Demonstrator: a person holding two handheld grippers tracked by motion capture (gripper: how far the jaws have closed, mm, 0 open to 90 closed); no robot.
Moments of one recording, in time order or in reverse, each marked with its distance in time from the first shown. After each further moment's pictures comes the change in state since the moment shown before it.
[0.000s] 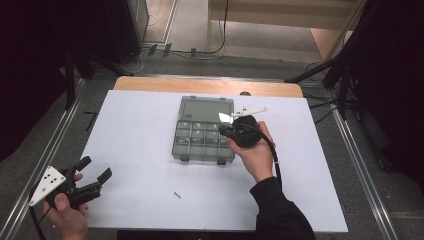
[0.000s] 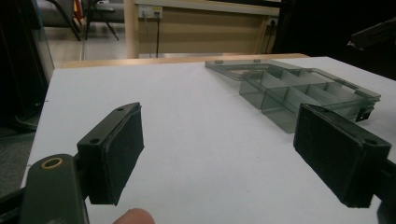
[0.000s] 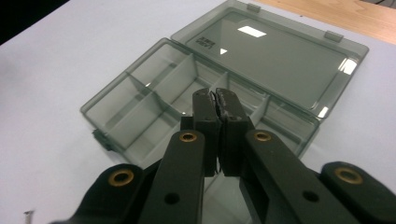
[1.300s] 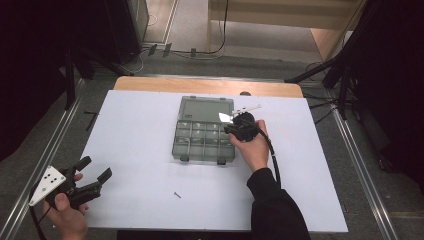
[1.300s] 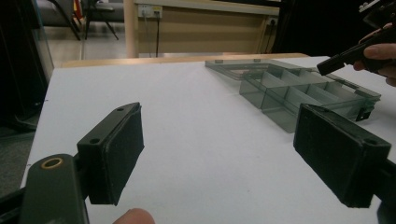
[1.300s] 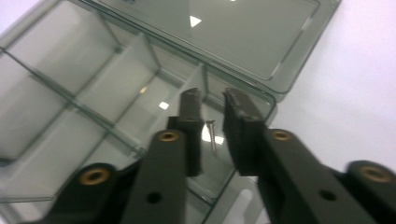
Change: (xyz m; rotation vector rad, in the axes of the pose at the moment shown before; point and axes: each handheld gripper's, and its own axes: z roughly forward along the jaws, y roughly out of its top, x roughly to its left) left arm 0.000 0.000 0.000 -0.001 -0.001 -0.004; right arm -0.045 -0.012 0.056 0.119 -0.102 0.063
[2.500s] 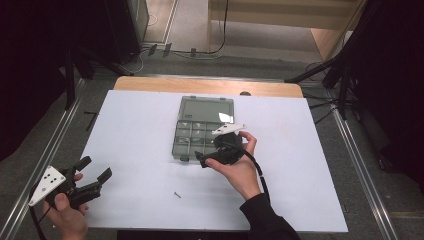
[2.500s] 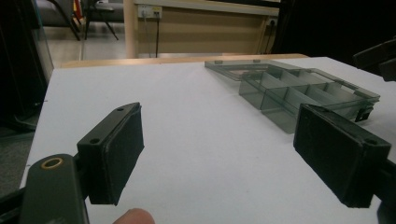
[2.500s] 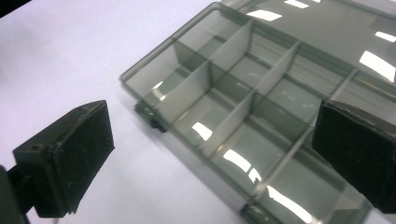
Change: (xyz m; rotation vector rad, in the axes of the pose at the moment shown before) left arm 0.000 0.000 0.000 0.000 -0.002 0.001; right arm 0.091 -0.022 -0.039 -0.087 0.114 -0.115
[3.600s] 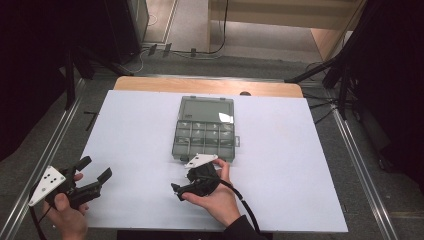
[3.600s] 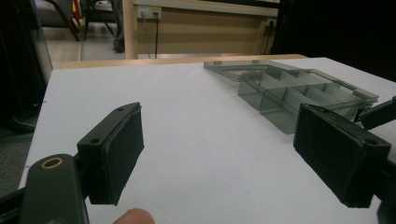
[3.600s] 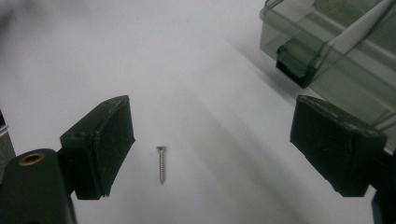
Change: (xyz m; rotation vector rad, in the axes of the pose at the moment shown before) left arm 0.000 0.001 0.000 0.003 -0.001 0.004; right arm 0.079 -0.041 0.026 0.073 0.137 -0.087
